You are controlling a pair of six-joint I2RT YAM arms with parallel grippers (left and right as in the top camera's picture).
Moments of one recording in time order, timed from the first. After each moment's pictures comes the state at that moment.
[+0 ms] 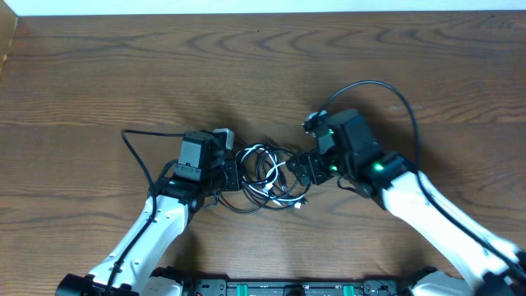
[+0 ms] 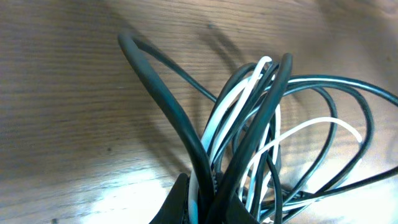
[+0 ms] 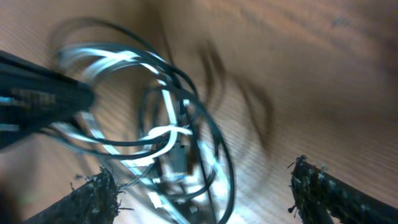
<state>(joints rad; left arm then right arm) -0.26 1.28 0.57 -0.26 0.37 -0.36 0.55 1.43 0.87 -0.37 -0.27 0.20</state>
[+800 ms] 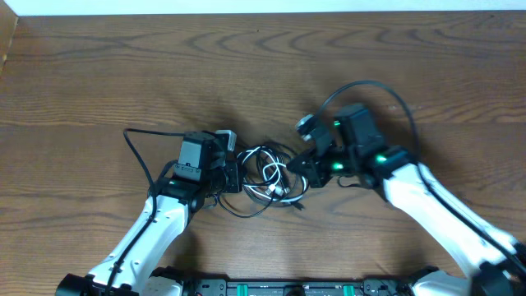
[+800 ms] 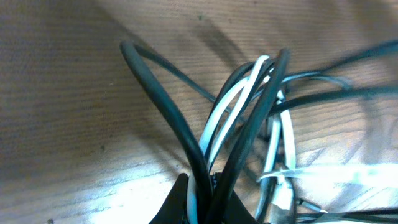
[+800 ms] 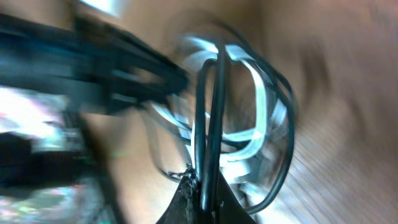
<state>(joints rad) -0.26 1.28 0.57 -0.28 0.38 -0.33 0.47 1.41 0.87 -0.34 -0.73 0.10</state>
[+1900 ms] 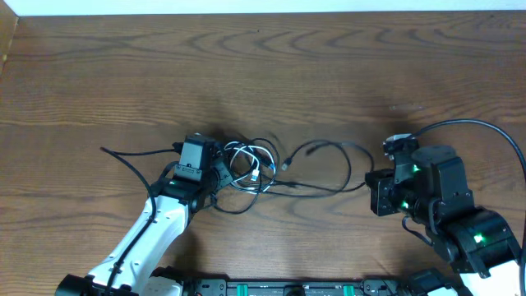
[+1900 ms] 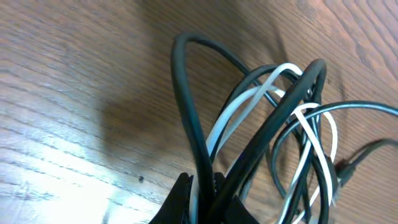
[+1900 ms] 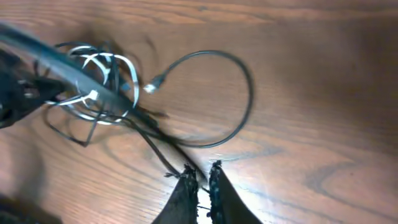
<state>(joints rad) -0.27 1.28 0.57 -0.35 0.05 -0.79 0.35 0.85 0.87 -0.91 -0.16 0.31</state>
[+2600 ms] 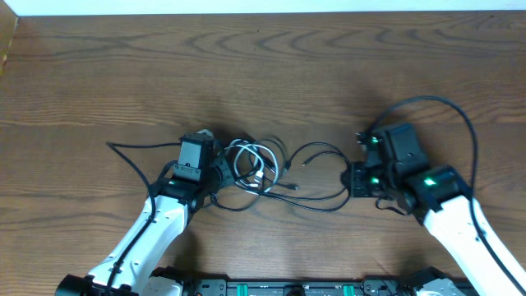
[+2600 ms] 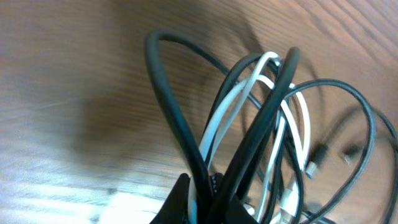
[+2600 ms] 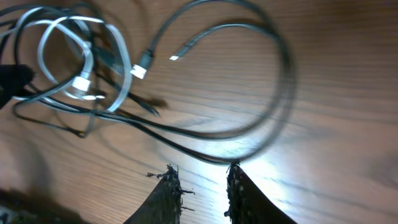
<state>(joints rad) -0.26 1.28 0.57 -0.30 0.19 -0.59 0.41 1.19 0.87 -0.81 -0.25 0.44</state>
